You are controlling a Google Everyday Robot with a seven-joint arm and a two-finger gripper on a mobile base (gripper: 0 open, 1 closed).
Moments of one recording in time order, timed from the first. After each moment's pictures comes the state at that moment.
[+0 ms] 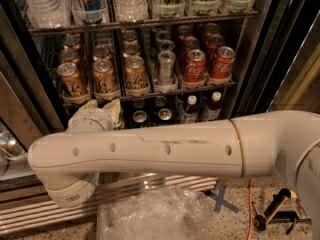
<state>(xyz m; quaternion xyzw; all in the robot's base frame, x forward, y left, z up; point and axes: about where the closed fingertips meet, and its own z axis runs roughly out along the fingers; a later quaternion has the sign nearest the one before) 0.578 0.135 0.817 0.01 0.81 -0.03 0.59</state>
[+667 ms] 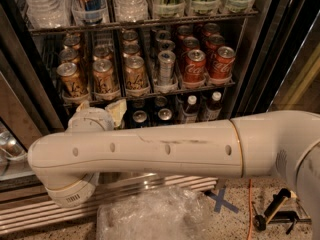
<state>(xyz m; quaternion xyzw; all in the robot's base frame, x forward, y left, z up) 0.578 0.135 0.817 0.01 0.81 -0.03 0.59</state>
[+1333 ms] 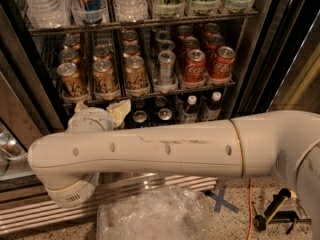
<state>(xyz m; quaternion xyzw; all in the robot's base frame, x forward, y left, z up) 0.578 0.135 0.817 0.01 0.81 -0.03 0.59</state>
